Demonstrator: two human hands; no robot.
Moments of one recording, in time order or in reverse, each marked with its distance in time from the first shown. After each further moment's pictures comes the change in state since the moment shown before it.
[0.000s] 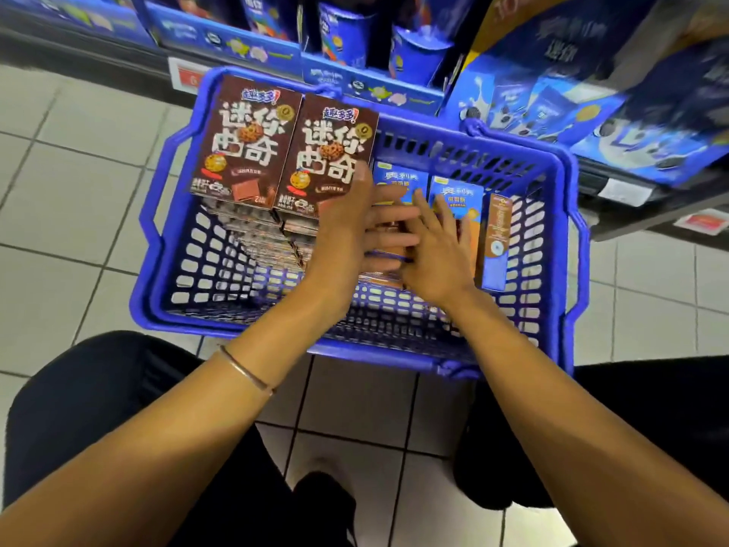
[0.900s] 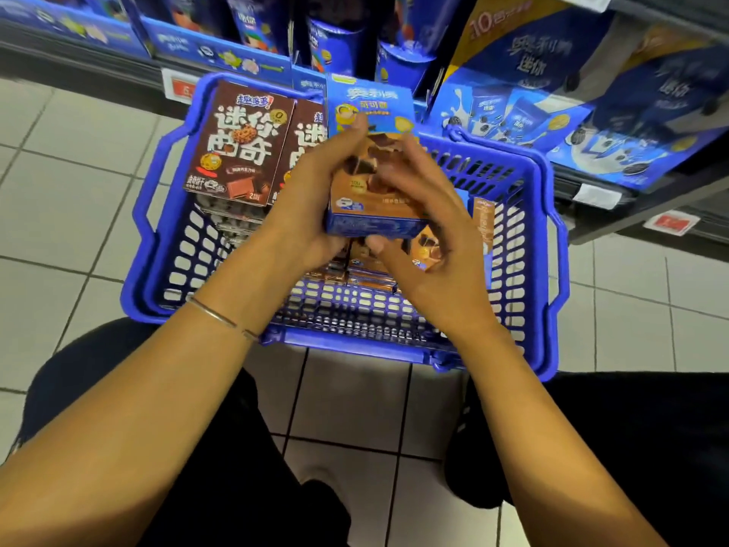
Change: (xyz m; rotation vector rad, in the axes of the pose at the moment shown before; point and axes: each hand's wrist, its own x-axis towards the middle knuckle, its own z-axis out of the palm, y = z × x) left_hand 0.017 0.035 -0.016 -0.321 -0.288 -0.016; right_hand -0.057 -0.058 -0.067 0.770 0.452 -0.474
